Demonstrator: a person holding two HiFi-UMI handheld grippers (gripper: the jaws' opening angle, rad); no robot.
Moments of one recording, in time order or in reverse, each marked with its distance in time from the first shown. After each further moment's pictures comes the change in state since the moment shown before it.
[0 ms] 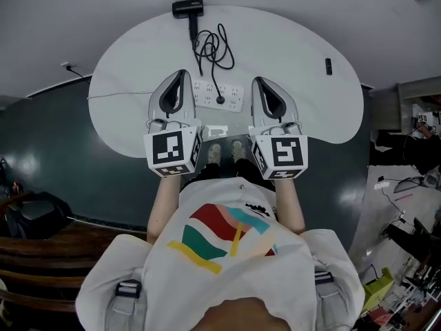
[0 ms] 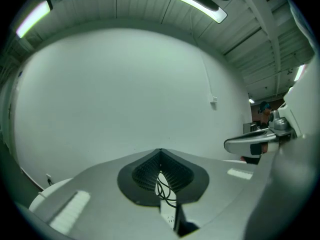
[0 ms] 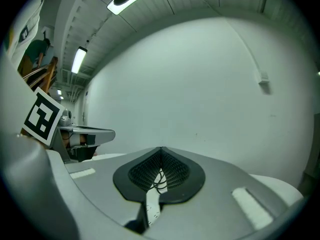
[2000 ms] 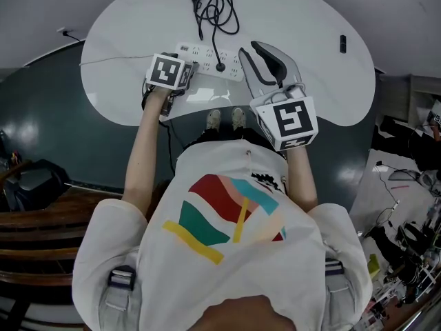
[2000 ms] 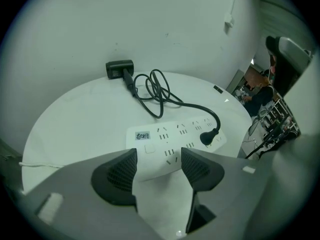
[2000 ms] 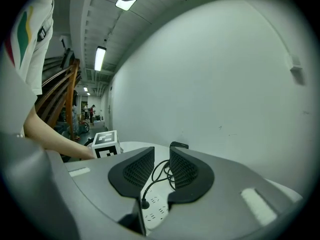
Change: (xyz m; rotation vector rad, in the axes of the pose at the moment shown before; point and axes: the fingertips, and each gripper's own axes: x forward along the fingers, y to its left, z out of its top) left arm 0.029 0.026 -0.264 0.003 1.040 -0.234; right arm 0.036 0.020 -0.029 -0.079 0.096 0.281
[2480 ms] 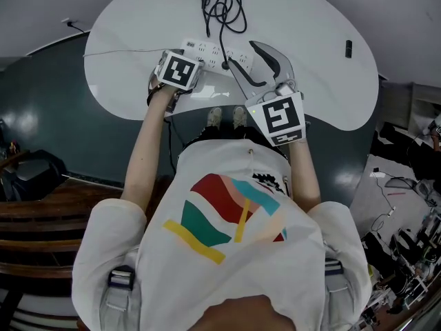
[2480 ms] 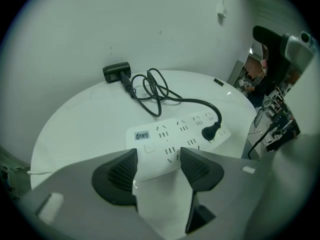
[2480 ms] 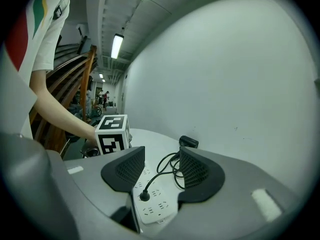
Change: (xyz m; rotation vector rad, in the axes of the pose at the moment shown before) left arm 0.002 0.002 -0.002 0.075 0.006 0.081; right arm 0.021 0.027 -0.030 -0.170 0.095 0.110
